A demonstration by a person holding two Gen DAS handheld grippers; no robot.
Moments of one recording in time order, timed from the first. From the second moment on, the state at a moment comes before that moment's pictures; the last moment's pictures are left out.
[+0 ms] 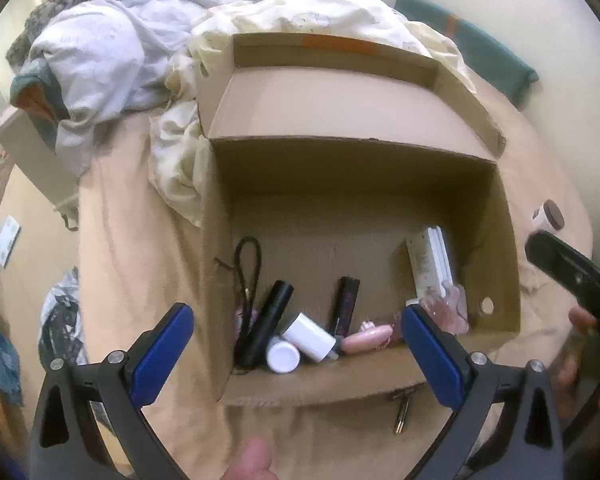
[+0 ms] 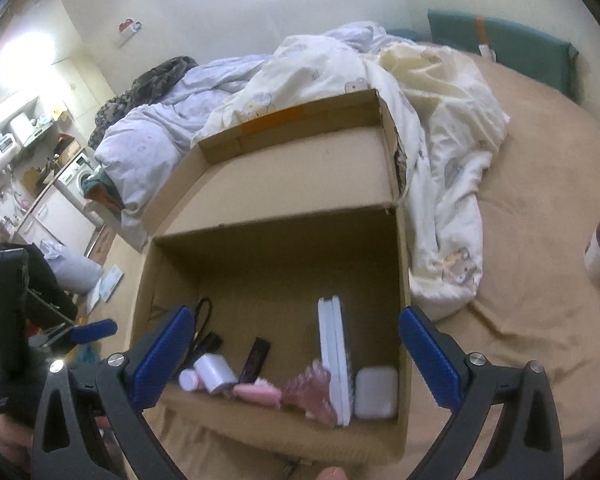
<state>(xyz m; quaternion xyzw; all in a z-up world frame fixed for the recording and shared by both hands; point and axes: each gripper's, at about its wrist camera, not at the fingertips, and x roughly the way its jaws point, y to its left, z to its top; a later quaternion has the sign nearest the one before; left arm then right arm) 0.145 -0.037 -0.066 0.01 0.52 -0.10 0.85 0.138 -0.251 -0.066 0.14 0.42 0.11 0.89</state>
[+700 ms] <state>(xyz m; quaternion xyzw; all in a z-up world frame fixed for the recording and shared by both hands) 0.069 -0.007 -0.076 -0.01 0.55 -0.06 0.83 0.072 -0.273 -0.083 0.14 0.46 0.08 0.88</state>
